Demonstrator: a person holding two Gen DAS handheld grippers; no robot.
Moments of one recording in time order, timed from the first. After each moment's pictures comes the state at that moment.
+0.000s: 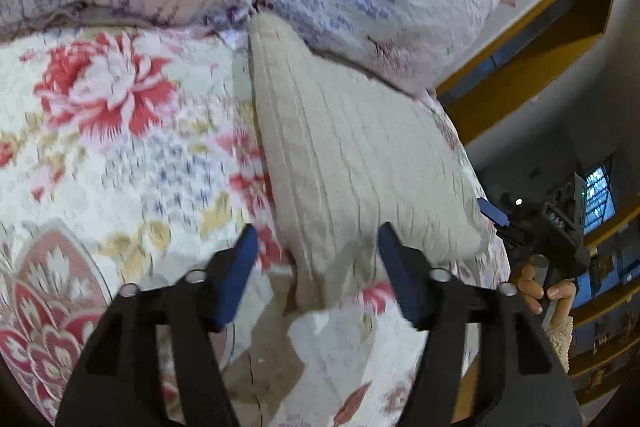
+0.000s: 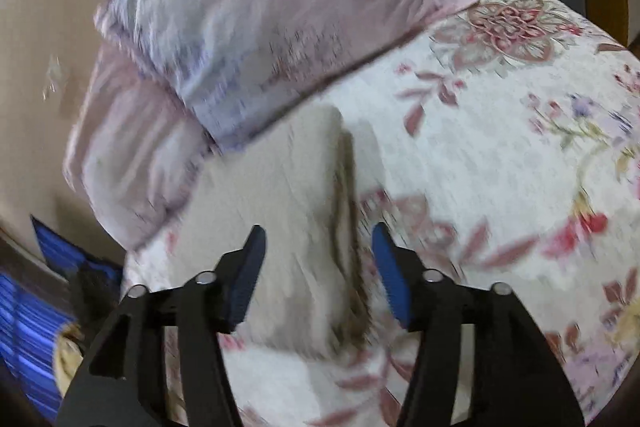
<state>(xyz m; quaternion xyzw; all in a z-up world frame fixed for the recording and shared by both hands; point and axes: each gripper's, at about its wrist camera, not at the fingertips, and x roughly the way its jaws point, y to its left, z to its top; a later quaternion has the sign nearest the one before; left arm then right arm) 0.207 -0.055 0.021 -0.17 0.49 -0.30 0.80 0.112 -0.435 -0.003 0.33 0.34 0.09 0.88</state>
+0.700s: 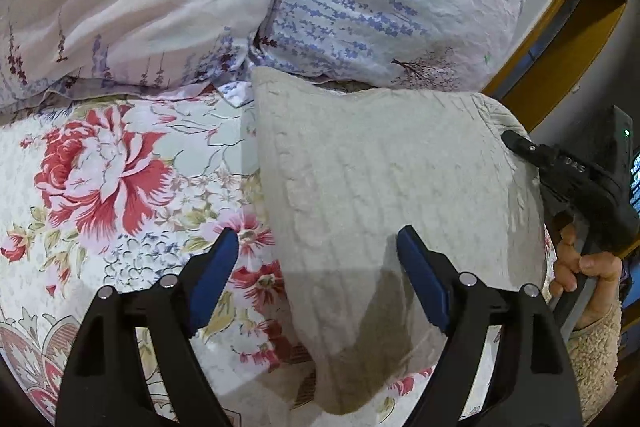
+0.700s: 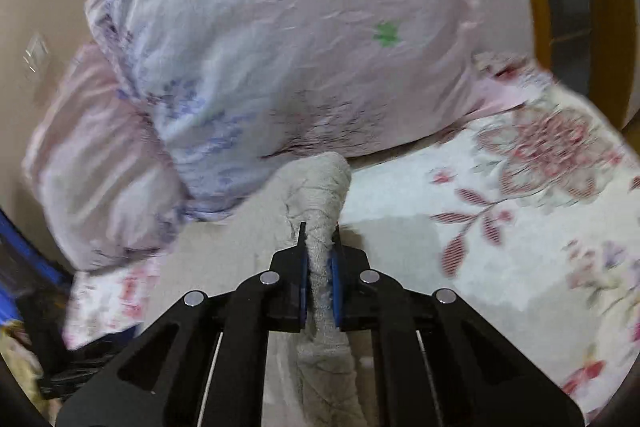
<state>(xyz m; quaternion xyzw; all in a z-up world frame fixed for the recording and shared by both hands) 0.243 -0.095 0.025 -0.09 0.47 -0.24 0.85 0.192 -0.404 0.027 0.21 0.30 0.02 0.93</state>
